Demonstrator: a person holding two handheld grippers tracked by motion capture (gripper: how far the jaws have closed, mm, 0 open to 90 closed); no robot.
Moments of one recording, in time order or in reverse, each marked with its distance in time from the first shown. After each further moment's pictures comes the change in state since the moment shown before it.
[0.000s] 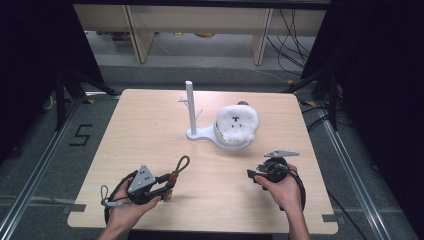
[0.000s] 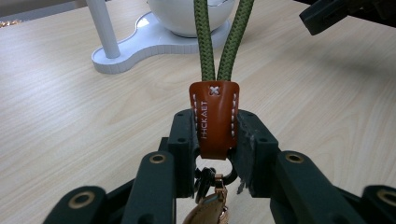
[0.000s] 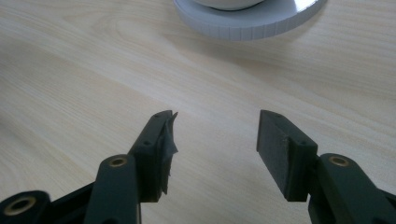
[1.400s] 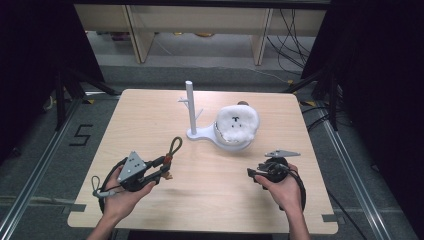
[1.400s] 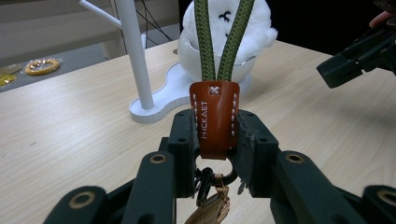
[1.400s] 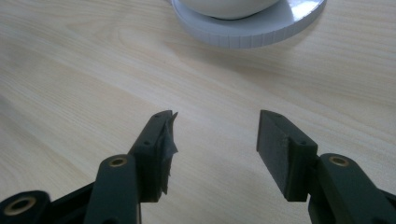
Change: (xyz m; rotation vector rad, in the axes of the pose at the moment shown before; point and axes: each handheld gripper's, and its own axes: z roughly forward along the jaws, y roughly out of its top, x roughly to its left) left arm 0.020 0.031 -0.010 -0.152 0.066 0.008; right arm 0.001 0.001 -0.004 -0.017 0.002 0.003
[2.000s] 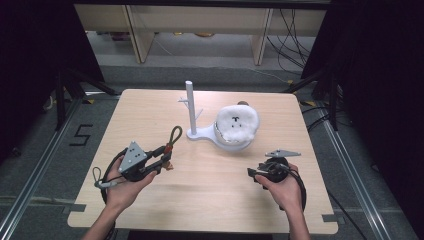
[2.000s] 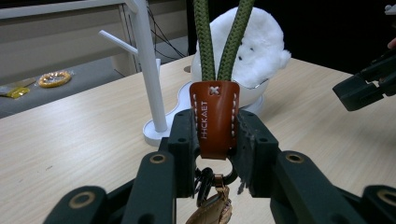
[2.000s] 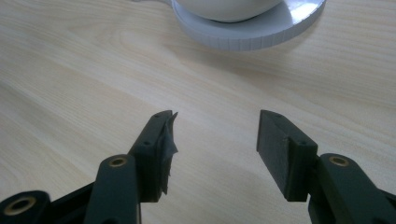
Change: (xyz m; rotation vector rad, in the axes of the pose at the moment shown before) left arm 0.009 0.018 0.010 -0.041 0.027 0.011; right arm -0.002 0.001 0.000 -0.023 0.005 -0.023
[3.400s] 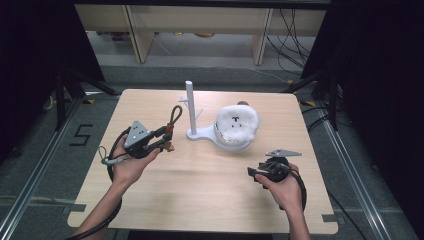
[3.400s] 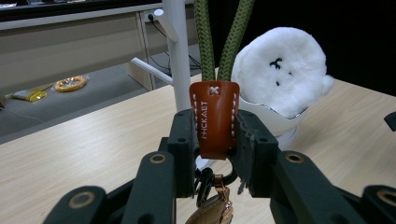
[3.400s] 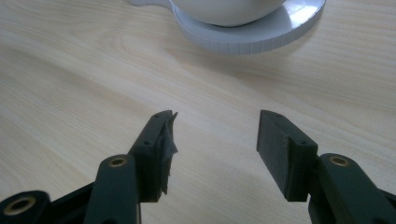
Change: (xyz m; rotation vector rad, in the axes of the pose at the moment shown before) left arm 0.033 0.025 0.035 -0.009 0.055 -0.017; right arm 0.000 0.001 -0.001 -0.013 -0.001 0.006
